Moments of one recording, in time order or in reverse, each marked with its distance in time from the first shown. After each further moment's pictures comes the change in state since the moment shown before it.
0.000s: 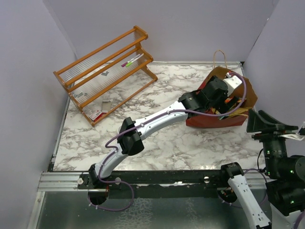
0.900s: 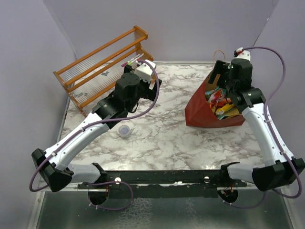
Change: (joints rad) left arm 0.322 -1.041 -1.006 0.149 -0.142 0.072; right arm 0.000 1.022 0.373 -0.004 0.095 -0.054
